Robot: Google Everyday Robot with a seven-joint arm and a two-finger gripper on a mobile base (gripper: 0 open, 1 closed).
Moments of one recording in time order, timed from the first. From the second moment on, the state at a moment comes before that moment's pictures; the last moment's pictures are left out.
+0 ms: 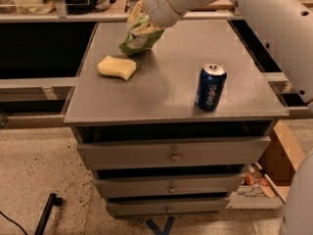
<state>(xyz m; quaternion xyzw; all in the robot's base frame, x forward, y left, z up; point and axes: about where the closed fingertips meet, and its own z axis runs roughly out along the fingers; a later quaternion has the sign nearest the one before) 0.698 0.045 0.970 -0.86 0.26 -0.11 0.43</state>
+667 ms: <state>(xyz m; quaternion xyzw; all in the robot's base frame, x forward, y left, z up) 0.683 0.047 0.970 -0.85 0.26 -0.10 0.45</state>
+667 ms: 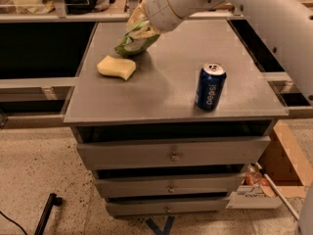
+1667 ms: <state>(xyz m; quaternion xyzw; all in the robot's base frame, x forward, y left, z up) 0.682 0.053 0.965 -0.85 0.25 -0.09 0.45</state>
